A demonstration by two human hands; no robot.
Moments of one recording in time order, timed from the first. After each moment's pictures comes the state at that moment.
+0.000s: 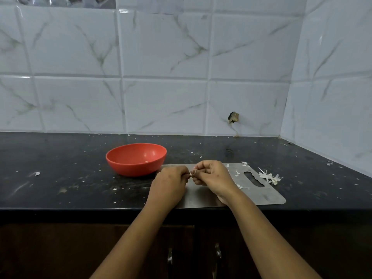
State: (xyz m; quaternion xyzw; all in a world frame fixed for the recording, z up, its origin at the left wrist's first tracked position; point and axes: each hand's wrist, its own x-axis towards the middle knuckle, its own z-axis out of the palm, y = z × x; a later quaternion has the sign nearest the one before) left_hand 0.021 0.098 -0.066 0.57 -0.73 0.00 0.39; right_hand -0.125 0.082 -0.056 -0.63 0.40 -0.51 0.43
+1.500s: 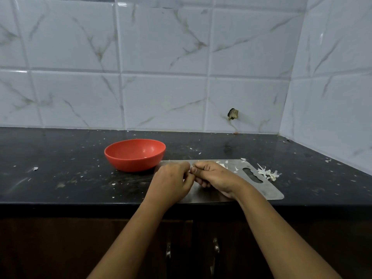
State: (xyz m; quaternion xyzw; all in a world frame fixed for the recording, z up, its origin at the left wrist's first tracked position) left_hand 0.018 0.108 -0.065 0.48 -0.78 0.08 0.39; right_hand -0.138 0.084 -0.047 -0.76 0.36 -0.32 0.43
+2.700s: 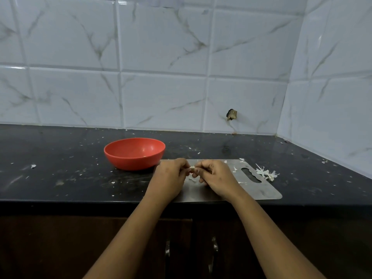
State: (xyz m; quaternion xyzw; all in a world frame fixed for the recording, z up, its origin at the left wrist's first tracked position) left_hand 0.021 0.100 -0.063 0.50 -0.75 0.00 0.42; right_hand -0.139 0.089 -0.059 -0.76 0.42 -0.42 0.25
